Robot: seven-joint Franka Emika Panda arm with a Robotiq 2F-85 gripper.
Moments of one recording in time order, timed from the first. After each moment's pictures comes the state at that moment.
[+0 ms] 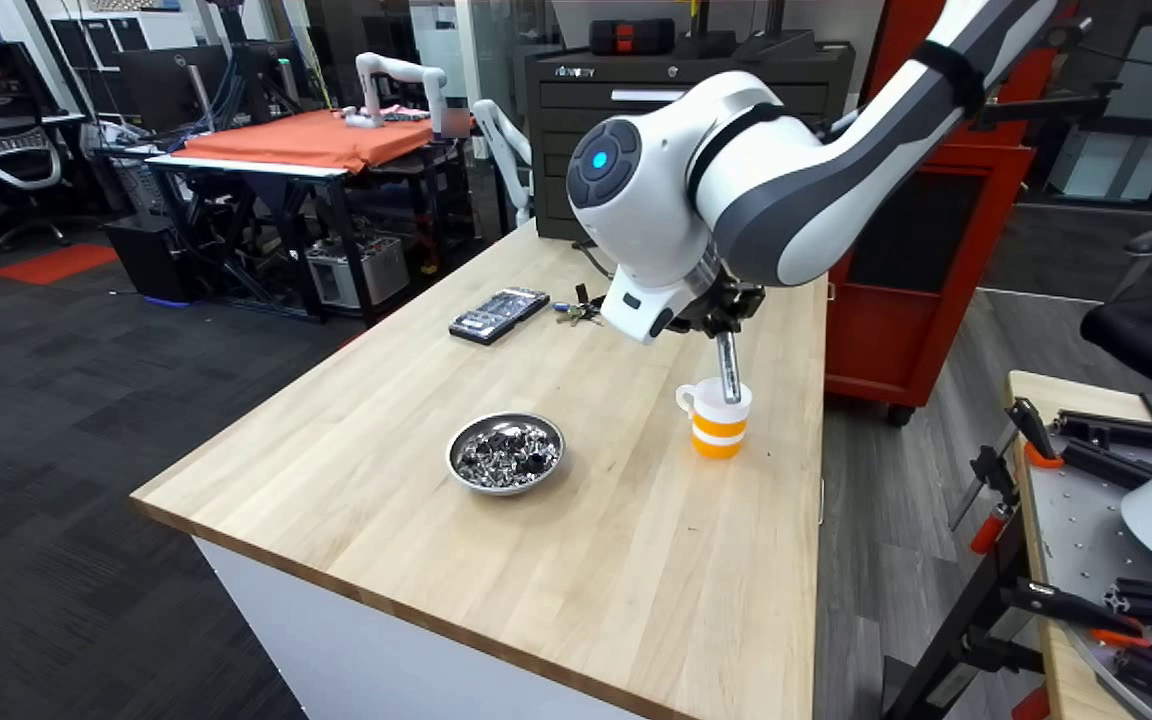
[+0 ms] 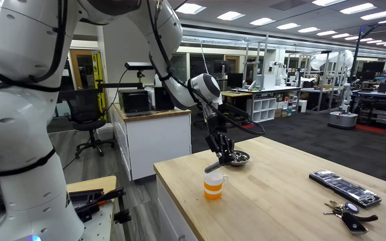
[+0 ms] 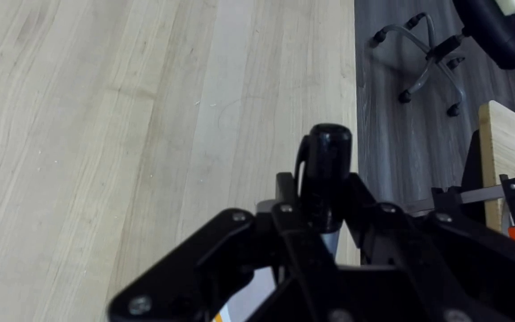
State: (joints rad) arm 0.14 0.40 0.16 -2.02 -0.77 1.86 -1.21
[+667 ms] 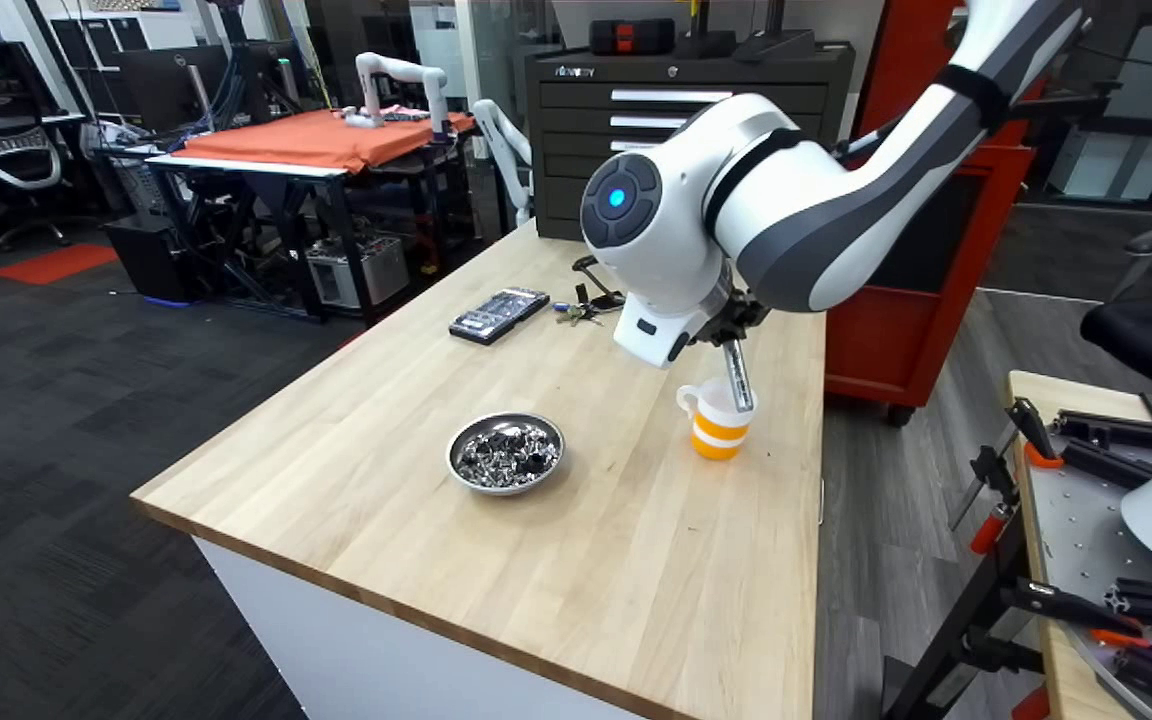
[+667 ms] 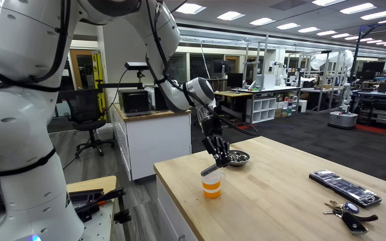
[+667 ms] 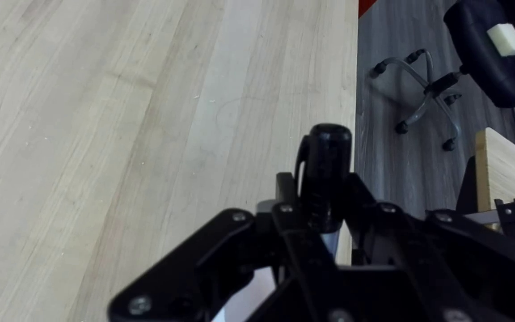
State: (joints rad) arm 0.16 0.40 0.18 -2.06 -0.84 1.86 -1.21
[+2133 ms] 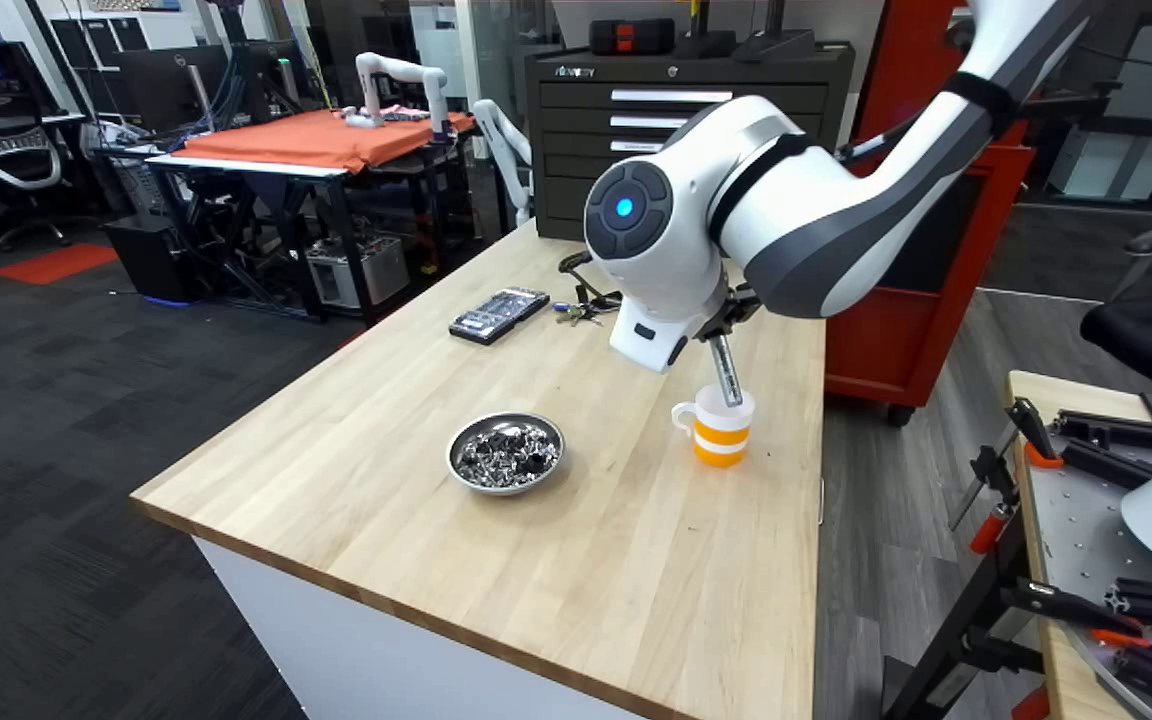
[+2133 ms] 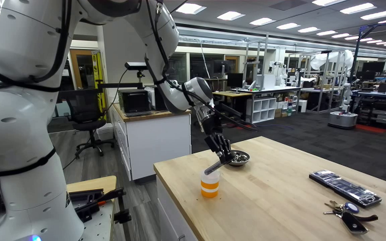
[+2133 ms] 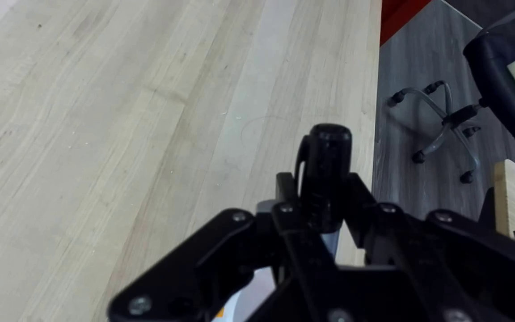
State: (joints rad) arm 0.16 0.40 0.20 -2.06 -0.92 1.88 -1.21
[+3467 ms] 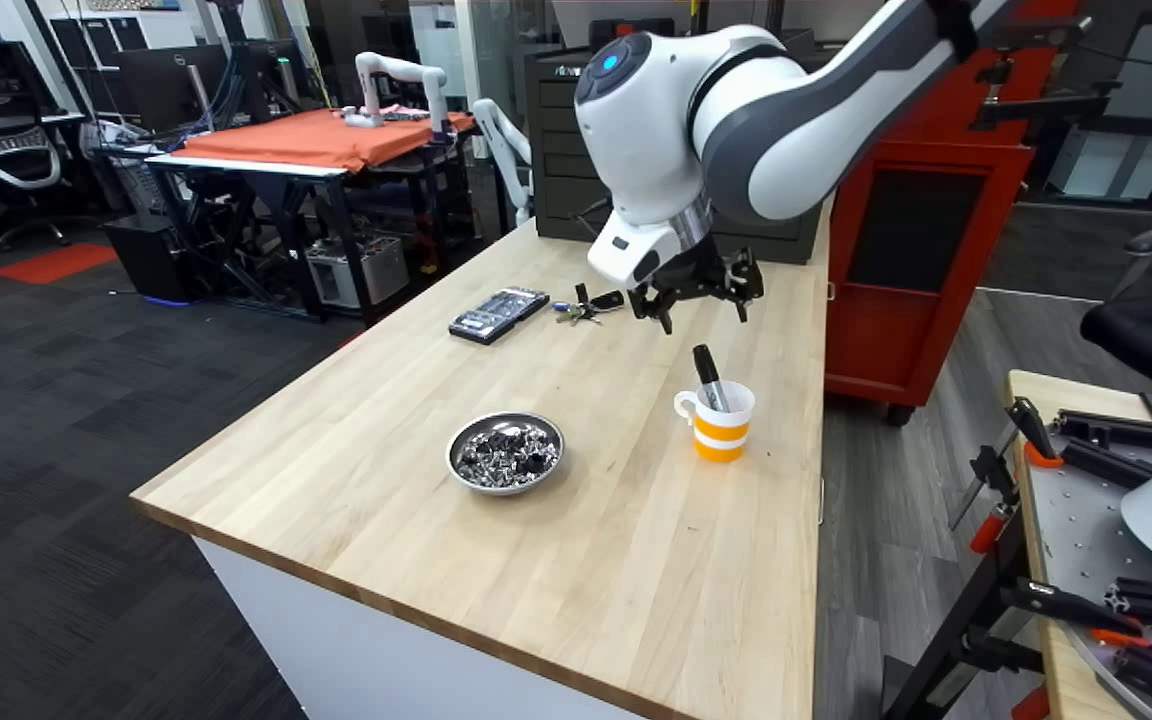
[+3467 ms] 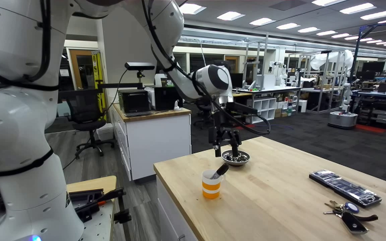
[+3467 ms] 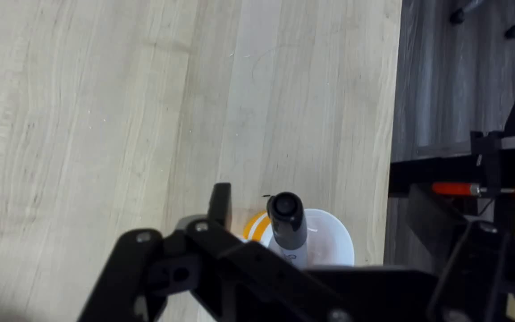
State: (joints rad) arm 0.03 0.34 0.18 -2.01 -0.57 2.01 -1.34
